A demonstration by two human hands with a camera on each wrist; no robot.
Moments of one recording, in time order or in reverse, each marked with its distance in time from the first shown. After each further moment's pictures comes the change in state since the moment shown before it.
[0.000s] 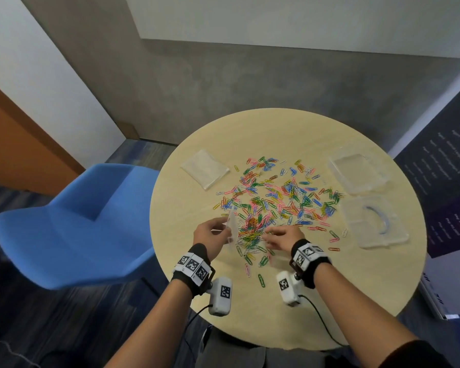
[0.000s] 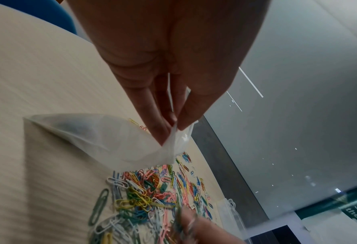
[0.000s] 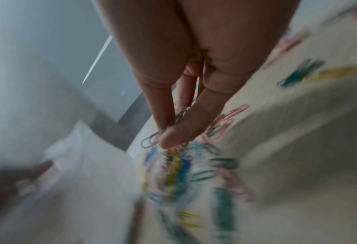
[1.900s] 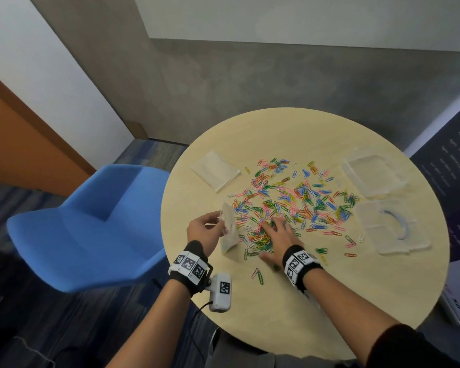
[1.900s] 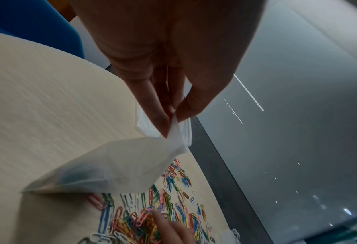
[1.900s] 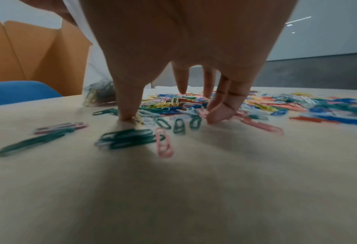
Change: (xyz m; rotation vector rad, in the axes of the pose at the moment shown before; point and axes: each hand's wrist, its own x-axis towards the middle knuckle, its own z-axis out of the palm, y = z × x) left_hand 0.020 0.007 -0.038 -0.099 0.154 -0.030; right_hand 0.027 0.007 0.041 -1.306 0.008 -0.345
